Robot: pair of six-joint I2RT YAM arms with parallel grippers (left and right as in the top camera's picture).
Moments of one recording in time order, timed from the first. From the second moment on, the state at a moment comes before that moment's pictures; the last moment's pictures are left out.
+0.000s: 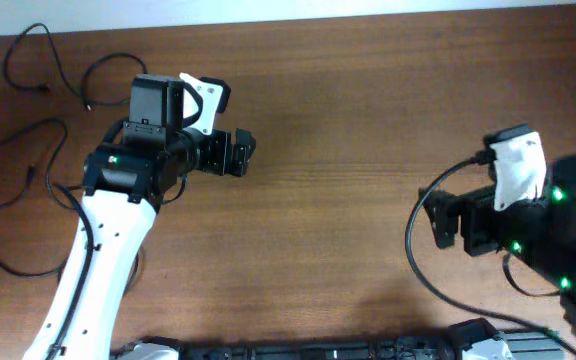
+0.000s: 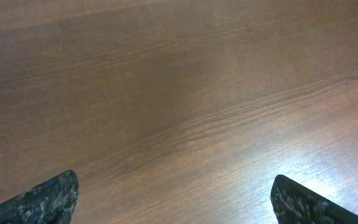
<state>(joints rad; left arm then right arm) -0.22 1.39 1.33 -0.85 0.26 0.01 0.20 0.90 1.48 -1.28 -0.15 0.00</state>
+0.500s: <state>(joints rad) -0.22 1.39 1.33 -0.85 0.25 0.01 0.08 0.25 0.38 -0.22 -0.25 -0.12</state>
